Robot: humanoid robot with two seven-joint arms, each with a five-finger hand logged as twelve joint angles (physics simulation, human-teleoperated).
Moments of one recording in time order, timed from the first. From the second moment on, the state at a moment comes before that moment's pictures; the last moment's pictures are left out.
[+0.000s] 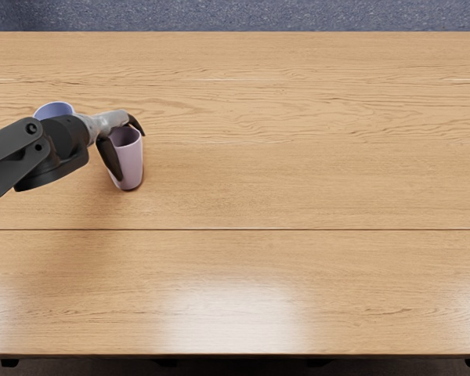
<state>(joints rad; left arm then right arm) -0.98 0.49 -0.49 -1.23 1.32 -0.22 0.61 0.06 0.00 0.09 0.08 0.02 0.07 0.02</state>
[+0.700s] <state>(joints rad) -1.02 0.50 -0.48 -1.26 1.43 -0.05 0.61 0.06 0.00 0.09 0.08 0.02 0.07 0.02</state>
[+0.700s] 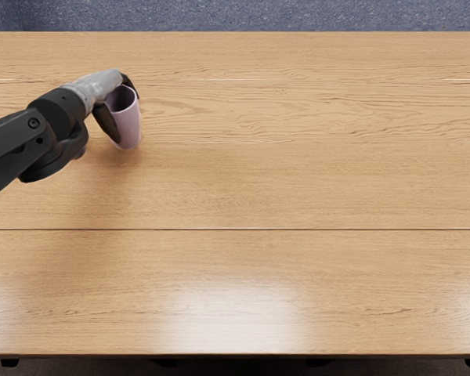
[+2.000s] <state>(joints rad) -1.20 0.67 -0.49 -1.27 1.33 -0.33 0.61 0.06 0.00 0.10 0.08 0.02 0.07 0.02</state>
